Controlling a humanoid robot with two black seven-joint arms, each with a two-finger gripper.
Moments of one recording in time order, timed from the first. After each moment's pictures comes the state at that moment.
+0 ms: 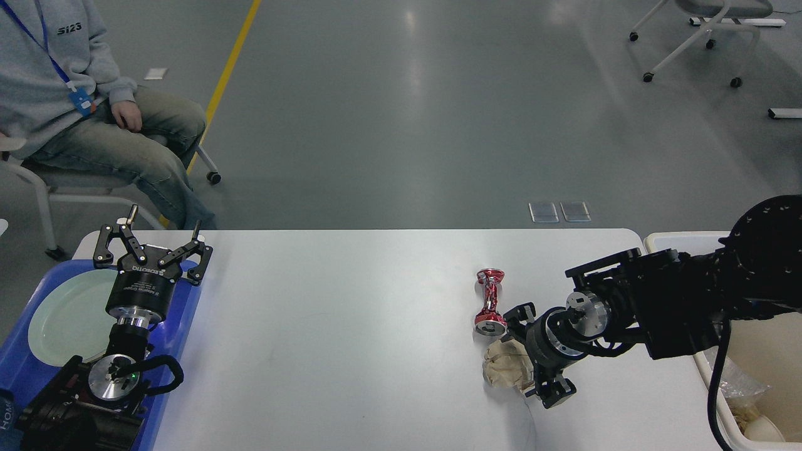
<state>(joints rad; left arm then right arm) -0.37 0.15 -1.42 -0.61 0.02 -0.70 -0.17 1.35 -0.13 -1.00 1.08 0.99 0.04 -0.30</state>
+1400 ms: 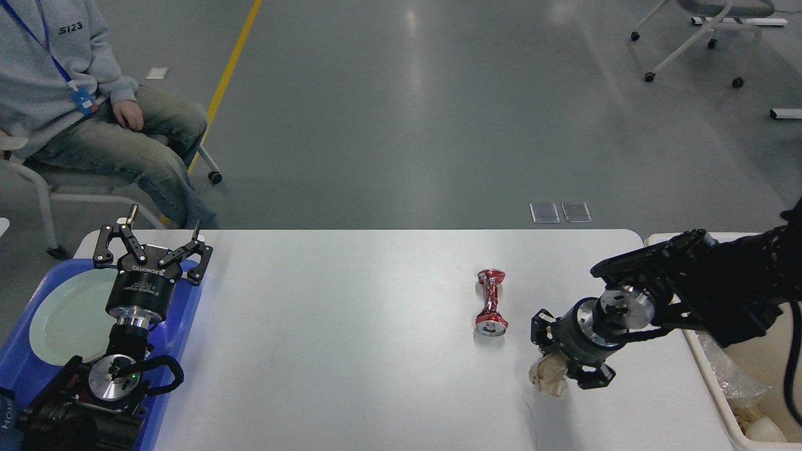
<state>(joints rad) -0.37 0.15 -1.42 -0.61 0.02 -0.70 -0.17 1.56 -0.30 -1.05 1.30 0.39 0.22 -0.33</state>
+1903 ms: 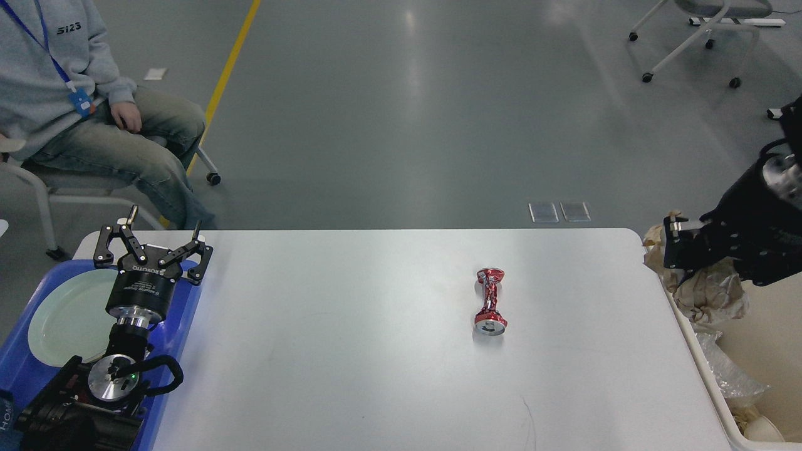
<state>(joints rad) -0.37 0.15 -1.42 -0.61 0.02 -0.70 -0.17 2.46 -0.56 -1.38 1.67 0.00 0.75 -0.32</state>
